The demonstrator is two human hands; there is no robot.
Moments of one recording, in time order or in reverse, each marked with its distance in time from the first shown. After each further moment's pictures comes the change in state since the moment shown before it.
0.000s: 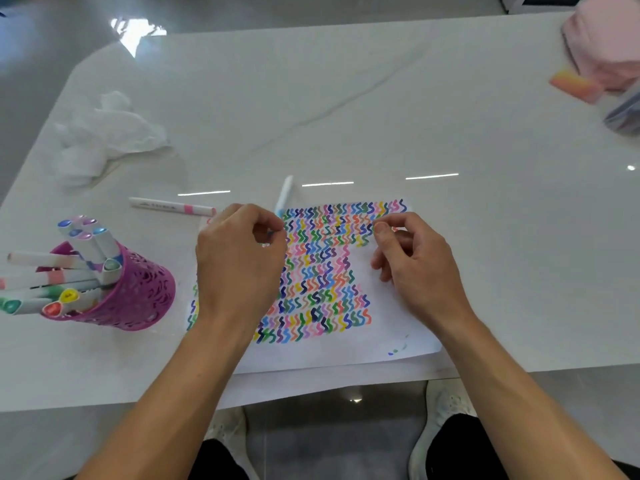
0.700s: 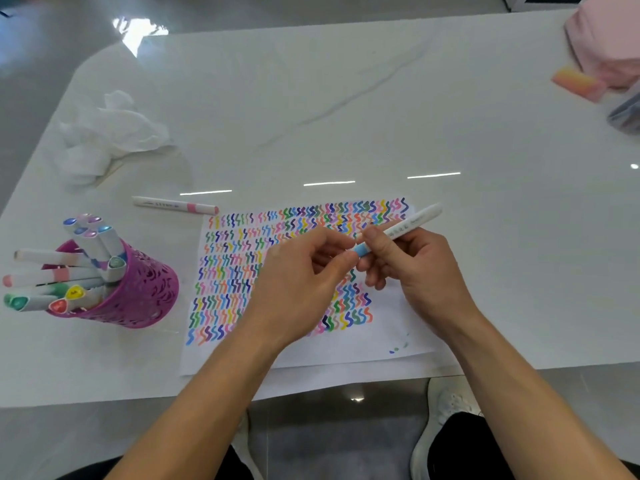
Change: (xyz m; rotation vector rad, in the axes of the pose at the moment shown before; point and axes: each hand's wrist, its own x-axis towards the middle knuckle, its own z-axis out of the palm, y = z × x) left_hand -0.024 0.020 0.016 -0.270 -0.486 0.081; right_hand -0.009 -0.017 -0.002 0.363 -0.152 0.034
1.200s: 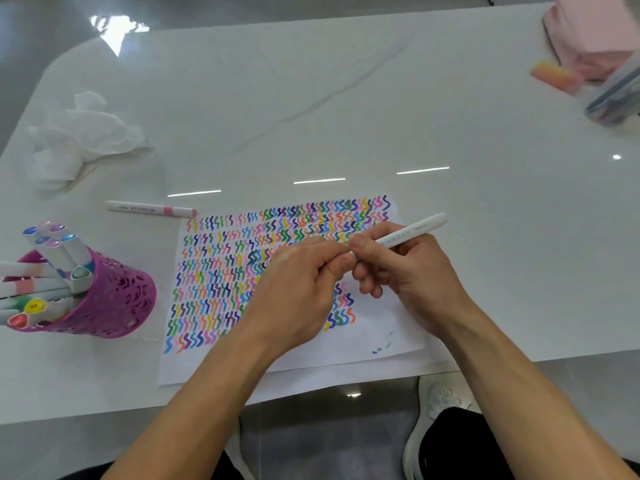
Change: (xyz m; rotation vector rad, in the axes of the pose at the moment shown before) left_hand 0.004 0.010 0.012 0.210 -0.078 0.186; right_hand 0.001 -0.001 -0.018 0.115 -0.126 0.083
